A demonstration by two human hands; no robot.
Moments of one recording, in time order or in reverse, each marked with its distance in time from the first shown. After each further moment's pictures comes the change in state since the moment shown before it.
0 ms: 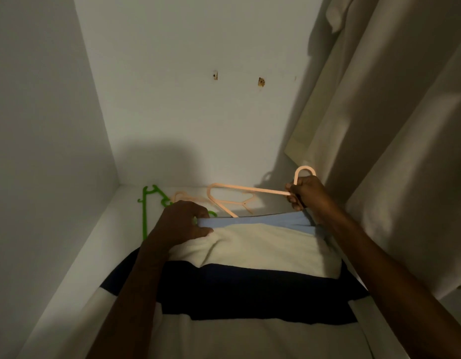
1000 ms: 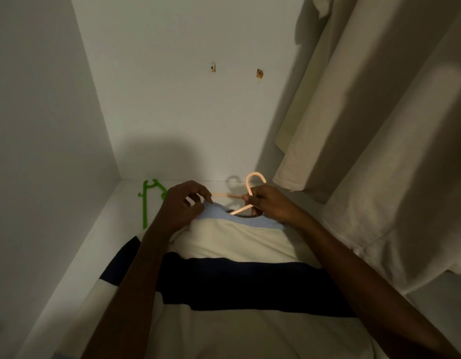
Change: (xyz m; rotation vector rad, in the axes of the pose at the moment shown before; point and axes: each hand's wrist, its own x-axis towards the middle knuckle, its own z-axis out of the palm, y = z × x) left_hand 0.001 0.014 -0.005 -0.538 0.212 0.055; right_hand -0.015 0.019 0.064 -0.573 -0.335 -0.269
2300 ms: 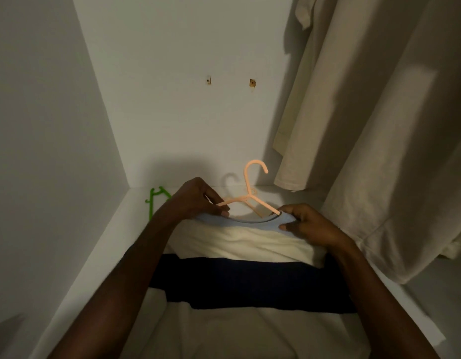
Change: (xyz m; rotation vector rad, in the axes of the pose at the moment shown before) left_hand 0.028 0.076 -0.008 0.176 -0.409 -0.222; right_hand -0.085 0.055 -0.039 0.321 -0.061 -0.148
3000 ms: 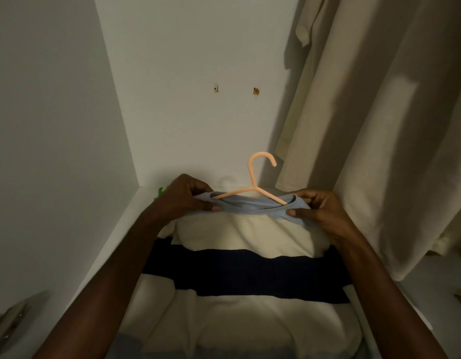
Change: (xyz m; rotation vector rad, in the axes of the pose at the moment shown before) left_hand -0.061 0.014 -0.023 -0.166 0.093 0.117; right_hand -0.035 -0.057 -0.005 0.240 0.306 -0.144
